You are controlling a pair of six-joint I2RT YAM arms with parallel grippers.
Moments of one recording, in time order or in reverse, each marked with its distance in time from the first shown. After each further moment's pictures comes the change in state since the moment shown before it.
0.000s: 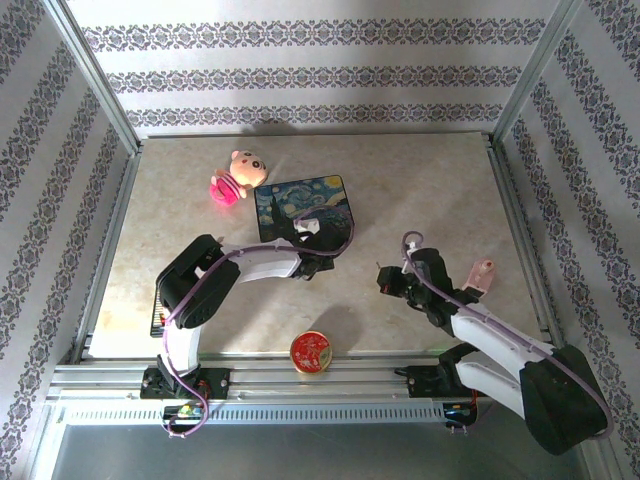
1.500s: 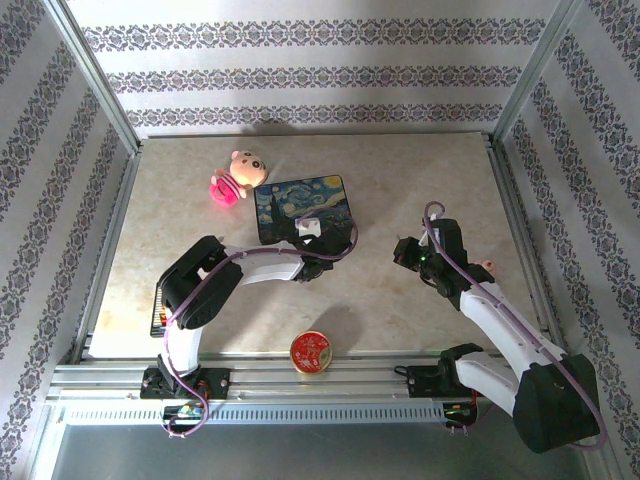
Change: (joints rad) left arm -0.028 0.014 0.002 0.000 -0.151 0.031; right arm -0.176 0.017 0.291 -0.318 0.052 -0.016
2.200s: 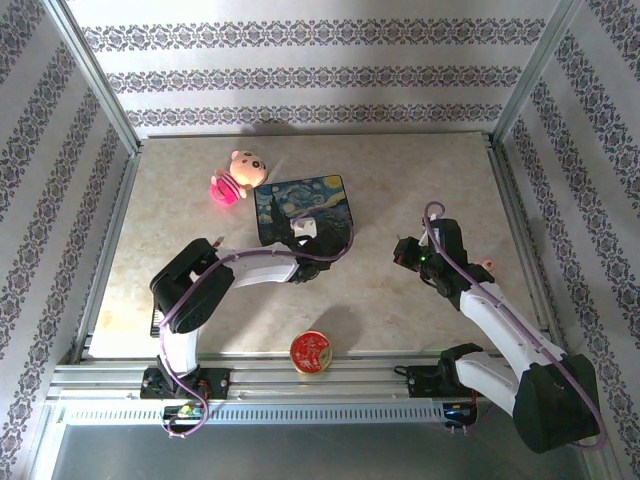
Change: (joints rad) left arm 0.000 -0.062 -0.043 0.000 -0.007 -0.011; right arm 0.000 0.000 0.000 0.000 0.000 0.000
